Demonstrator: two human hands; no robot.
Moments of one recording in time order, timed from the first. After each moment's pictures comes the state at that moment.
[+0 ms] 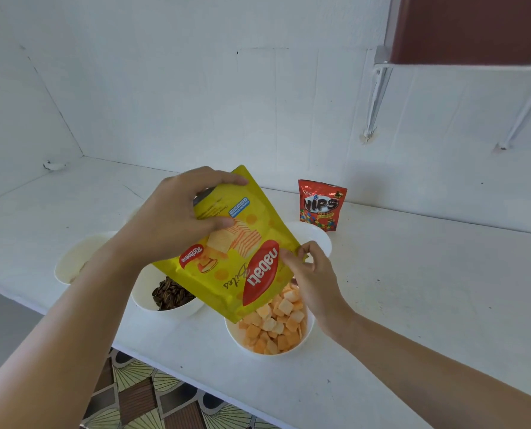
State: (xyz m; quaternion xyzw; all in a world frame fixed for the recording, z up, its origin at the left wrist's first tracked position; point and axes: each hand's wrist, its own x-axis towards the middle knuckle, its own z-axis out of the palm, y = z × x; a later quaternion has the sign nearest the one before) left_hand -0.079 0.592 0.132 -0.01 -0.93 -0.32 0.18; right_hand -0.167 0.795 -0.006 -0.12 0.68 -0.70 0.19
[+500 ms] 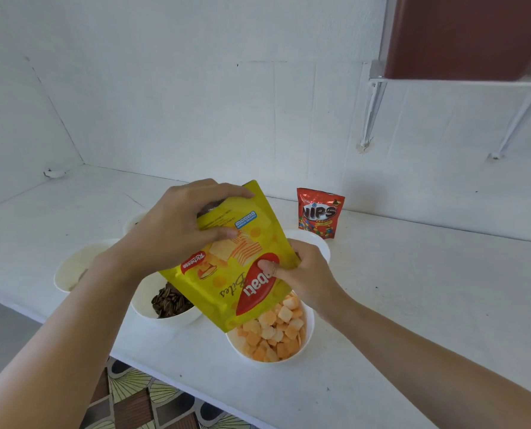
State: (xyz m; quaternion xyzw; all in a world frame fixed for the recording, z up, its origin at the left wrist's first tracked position) left_hand -0.077 0.592 0.135 -0.07 -0.95 -0.24 0.19; right_hand -0.182 0.789 0.013 -0.26 0.72 -0.62 0.17
